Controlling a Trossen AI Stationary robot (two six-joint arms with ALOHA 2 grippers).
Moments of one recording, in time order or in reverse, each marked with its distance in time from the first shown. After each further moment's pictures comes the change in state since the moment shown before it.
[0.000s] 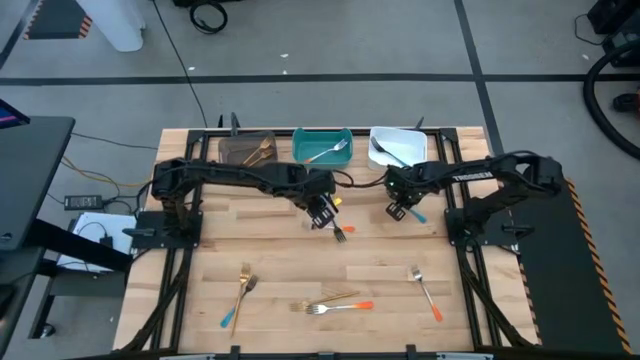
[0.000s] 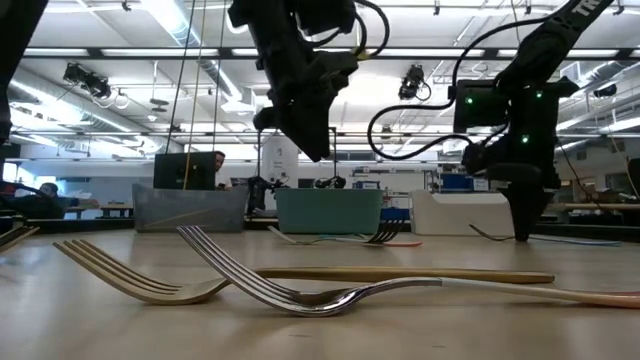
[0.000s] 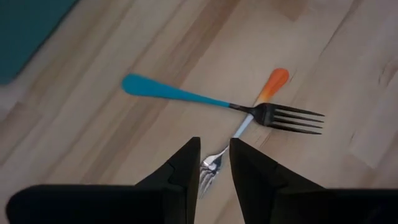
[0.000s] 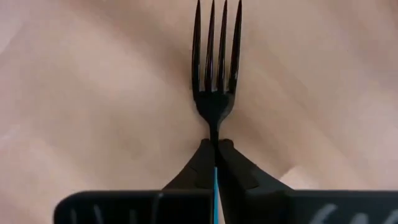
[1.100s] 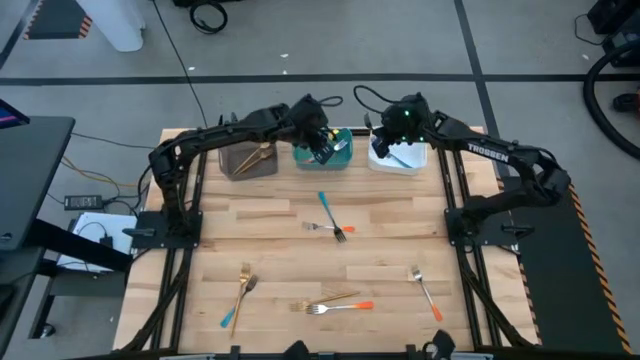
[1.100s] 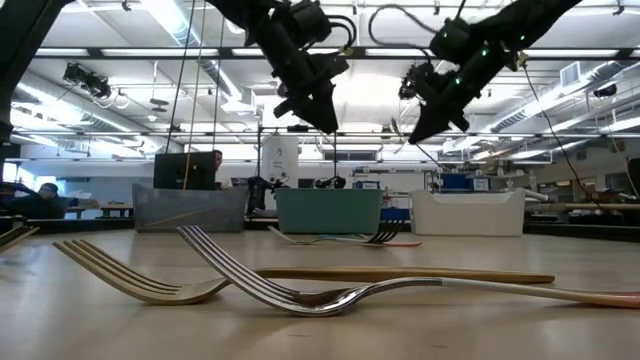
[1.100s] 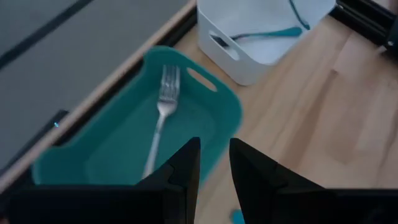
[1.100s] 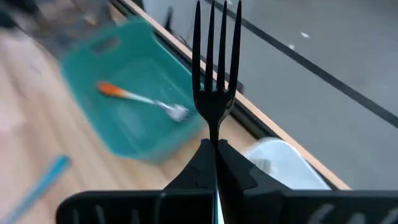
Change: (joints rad) left arm 0.363 -0.002 0.169 0.128 0.052 0.303; right arm -0.386 -0.052 0.361 0.332 -0.118 -0.394
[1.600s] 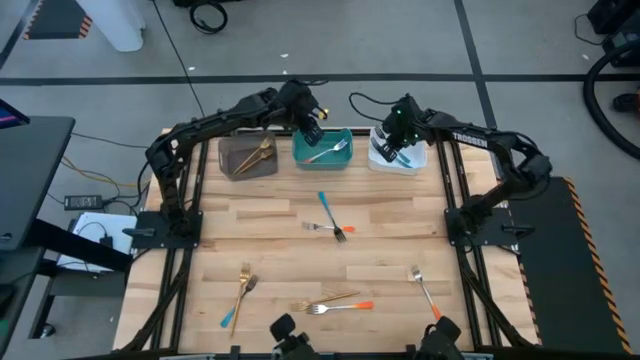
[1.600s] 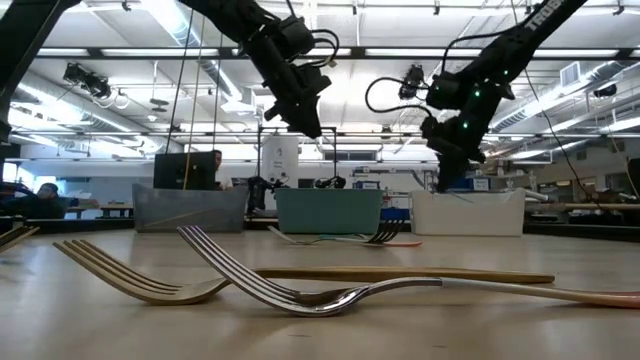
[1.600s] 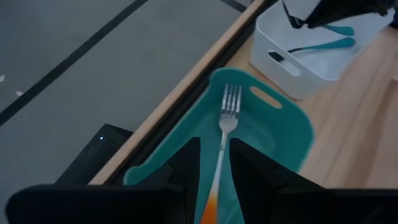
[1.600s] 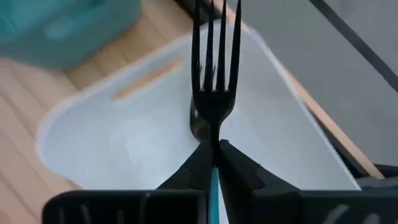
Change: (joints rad) left arm 0.132 0.001 0.001 0.025 0.000 0.153; right arm -0.129 0.190 0.000 -0.152 0.049 -0.178
